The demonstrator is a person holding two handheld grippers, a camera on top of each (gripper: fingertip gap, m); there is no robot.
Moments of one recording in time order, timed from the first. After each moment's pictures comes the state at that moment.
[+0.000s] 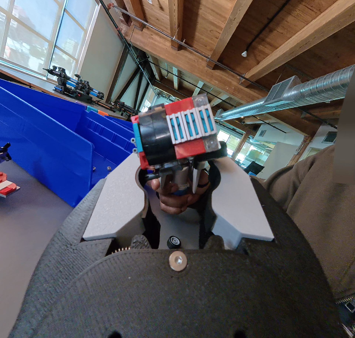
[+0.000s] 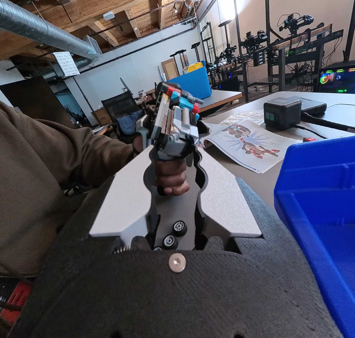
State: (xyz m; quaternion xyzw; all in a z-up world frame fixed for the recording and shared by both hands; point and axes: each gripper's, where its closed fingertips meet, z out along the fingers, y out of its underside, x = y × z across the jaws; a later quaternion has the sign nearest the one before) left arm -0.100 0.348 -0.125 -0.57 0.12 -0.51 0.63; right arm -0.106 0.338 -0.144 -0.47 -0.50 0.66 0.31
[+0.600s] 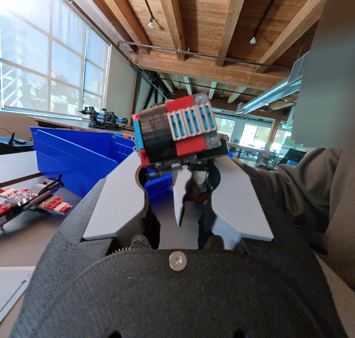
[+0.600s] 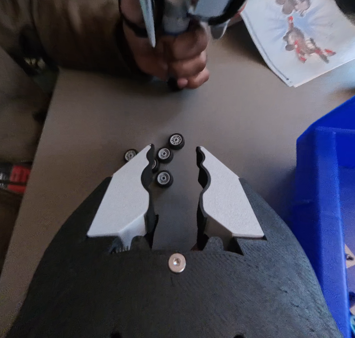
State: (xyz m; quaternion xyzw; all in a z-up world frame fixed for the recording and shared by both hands) left arm -0.119 0.341 -0.122 -0.54 0.17 -0.41 0.71; right arm -0.072 0.320 -0.237 -0.50 -0.72 0.44 0.17
